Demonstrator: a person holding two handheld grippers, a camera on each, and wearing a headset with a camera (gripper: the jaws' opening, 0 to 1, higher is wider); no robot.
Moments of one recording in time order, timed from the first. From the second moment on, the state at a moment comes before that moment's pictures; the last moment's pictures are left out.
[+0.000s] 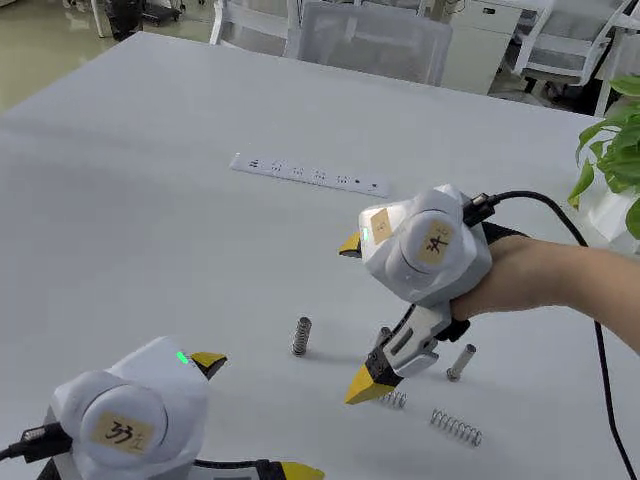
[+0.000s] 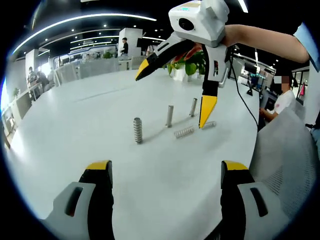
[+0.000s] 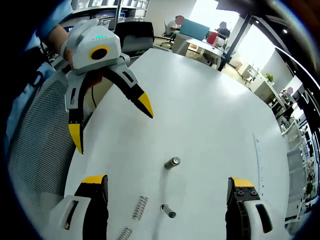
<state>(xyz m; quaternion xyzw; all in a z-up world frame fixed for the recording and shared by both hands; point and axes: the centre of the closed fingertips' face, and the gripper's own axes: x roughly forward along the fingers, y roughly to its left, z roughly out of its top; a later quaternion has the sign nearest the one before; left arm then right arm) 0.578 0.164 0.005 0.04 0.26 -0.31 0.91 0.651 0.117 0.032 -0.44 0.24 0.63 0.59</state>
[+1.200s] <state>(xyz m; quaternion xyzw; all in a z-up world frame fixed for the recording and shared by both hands) 0.601 0.160 0.017 0.06 0.26 -0.34 0.90 0.639 0.007 0.047 -0.28 0.25 0.51 0.77</state>
